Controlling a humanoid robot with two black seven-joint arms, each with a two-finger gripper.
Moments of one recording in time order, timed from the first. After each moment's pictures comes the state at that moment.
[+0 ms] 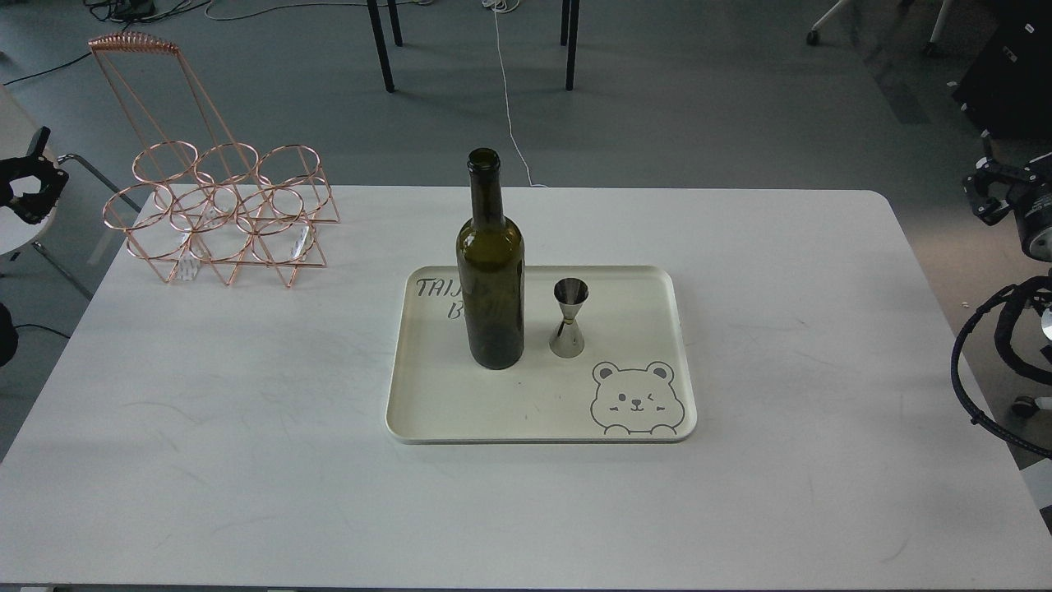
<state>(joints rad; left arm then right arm) -0.61 0.80 -0.72 -0.75 -0.41 -0.45 -0.35 0.77 -0.58 0.56 0.48 0.37 0.38 0.47</state>
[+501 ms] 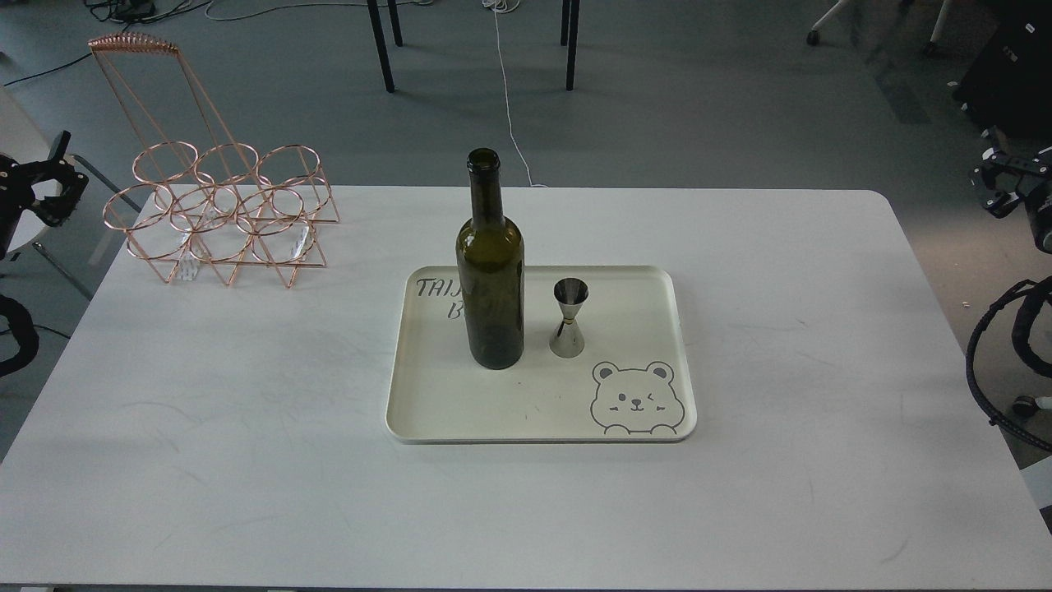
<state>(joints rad) -0.61 0.76 -0.72 -0.75 -0.41 -0.45 -0.35 0.75 -0.65 0.54 0.57 0.37 0.43 0.47</state>
